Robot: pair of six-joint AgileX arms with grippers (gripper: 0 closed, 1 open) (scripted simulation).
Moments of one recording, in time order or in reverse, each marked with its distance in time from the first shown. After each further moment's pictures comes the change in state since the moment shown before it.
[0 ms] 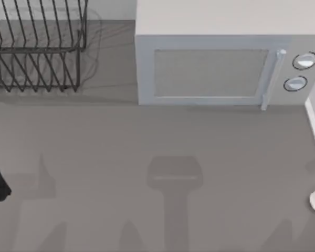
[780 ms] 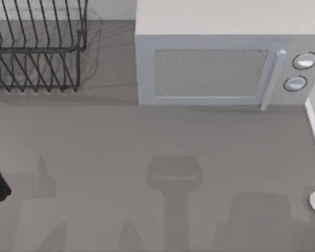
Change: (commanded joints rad) left arm 0.000 0.000 0.000 0.000 0.000 0.000; right arm -0.123 0.845 0.521 -0.612 0.004 -0.878
